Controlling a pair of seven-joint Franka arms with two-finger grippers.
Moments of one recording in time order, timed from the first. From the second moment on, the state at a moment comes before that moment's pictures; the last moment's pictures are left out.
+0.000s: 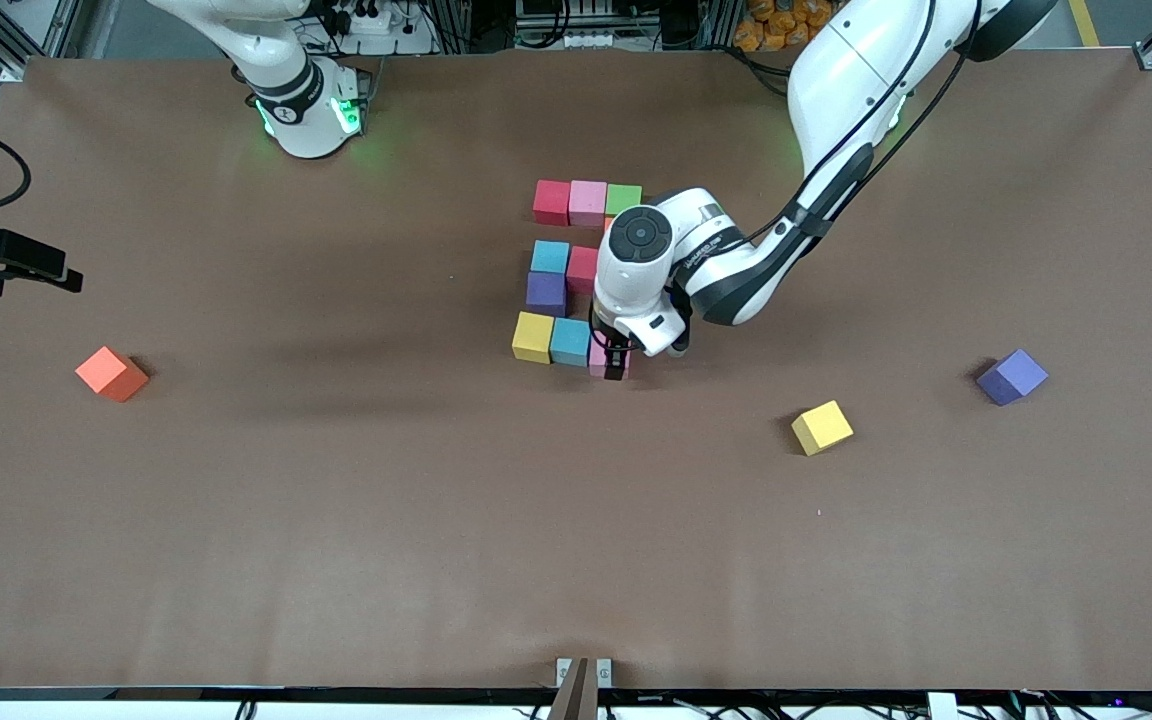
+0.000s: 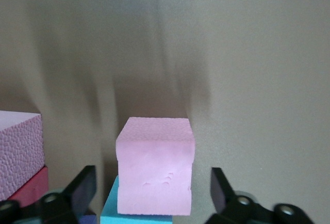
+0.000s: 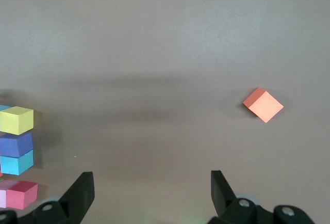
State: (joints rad) left arm -0.31 0.69 -0.52 -1.73 0.40 2.37 -2.49; right arm -0.10 0.10 -0.03 -1.48 0.09 1.48 -0.12
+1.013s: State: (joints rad) left arm -0.29 0.60 -0.52 -1.70 0.48 2.33 -2.36; right arm -0.10 0.10 -0.03 -1.48 0.09 1.48 -0.12
